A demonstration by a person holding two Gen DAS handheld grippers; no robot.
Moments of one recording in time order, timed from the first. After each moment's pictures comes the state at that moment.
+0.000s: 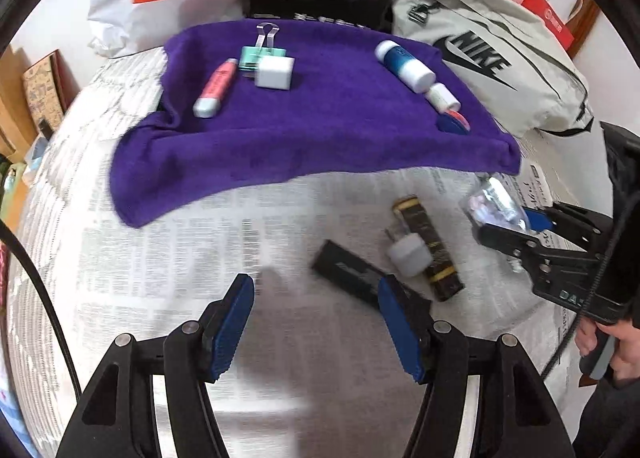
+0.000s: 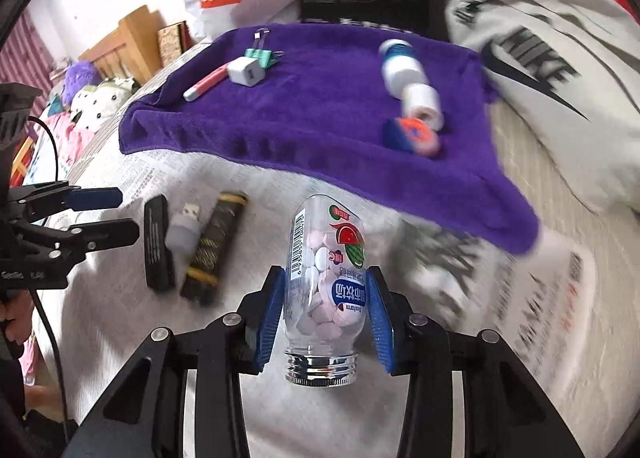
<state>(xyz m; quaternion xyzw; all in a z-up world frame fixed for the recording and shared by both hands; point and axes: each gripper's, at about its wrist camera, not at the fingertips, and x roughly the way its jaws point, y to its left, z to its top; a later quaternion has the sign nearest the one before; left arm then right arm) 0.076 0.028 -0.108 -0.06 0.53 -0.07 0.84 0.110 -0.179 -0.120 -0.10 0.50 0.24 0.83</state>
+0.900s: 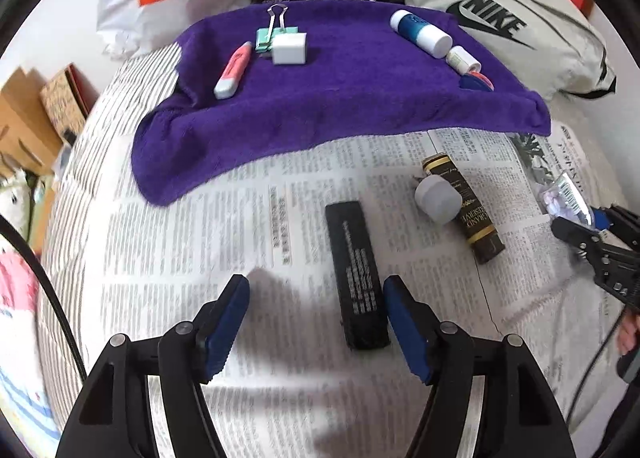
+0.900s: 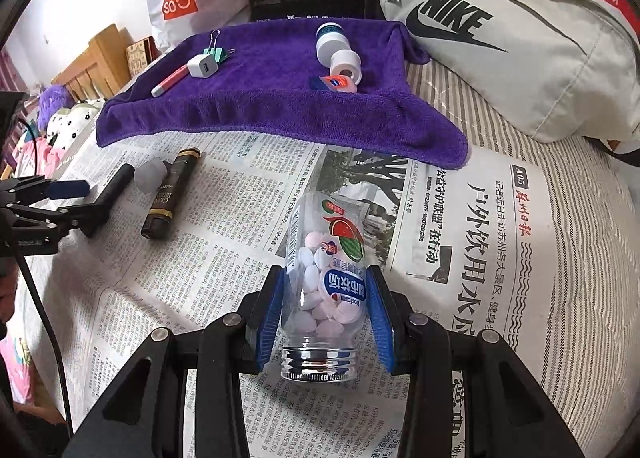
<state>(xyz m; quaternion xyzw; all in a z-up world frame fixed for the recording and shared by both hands) 0.064 0.032 -0.117 0.00 0.56 -0.02 0.83 0.078 -0.224 -0.133 -0.07 0.49 0.18 0.85</state>
